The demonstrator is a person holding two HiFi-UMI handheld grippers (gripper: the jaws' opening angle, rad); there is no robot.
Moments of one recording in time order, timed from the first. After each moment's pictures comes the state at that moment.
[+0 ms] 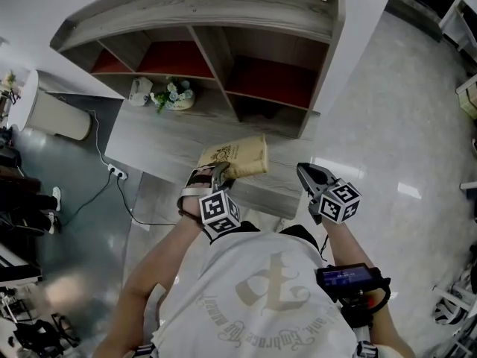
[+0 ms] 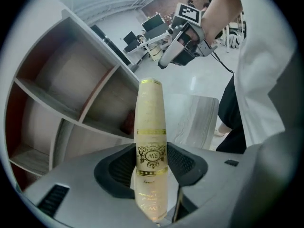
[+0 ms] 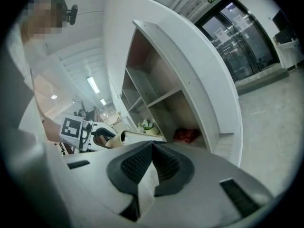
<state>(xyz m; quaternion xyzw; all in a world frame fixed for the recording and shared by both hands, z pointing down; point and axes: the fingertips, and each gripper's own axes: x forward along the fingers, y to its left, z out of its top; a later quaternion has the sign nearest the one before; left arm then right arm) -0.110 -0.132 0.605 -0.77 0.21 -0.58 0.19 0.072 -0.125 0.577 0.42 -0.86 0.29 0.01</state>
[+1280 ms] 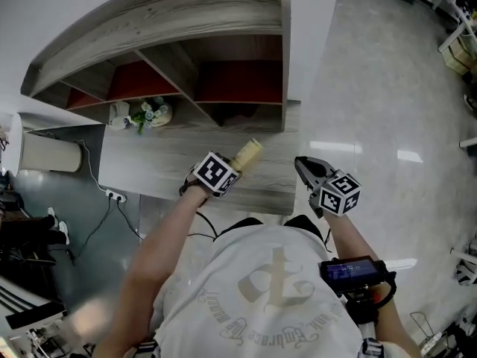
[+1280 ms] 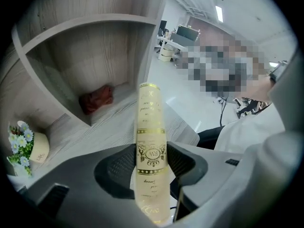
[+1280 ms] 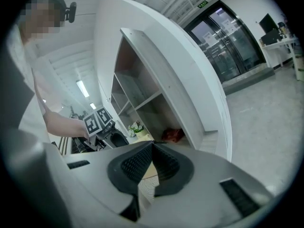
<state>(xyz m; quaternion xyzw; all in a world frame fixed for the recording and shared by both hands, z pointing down) -0.061 -0.165 0.665 -0.79 0.12 -0.57 -0.19 0.111 -0.127 0.595 0.47 -0.83 0.31 0.00</state>
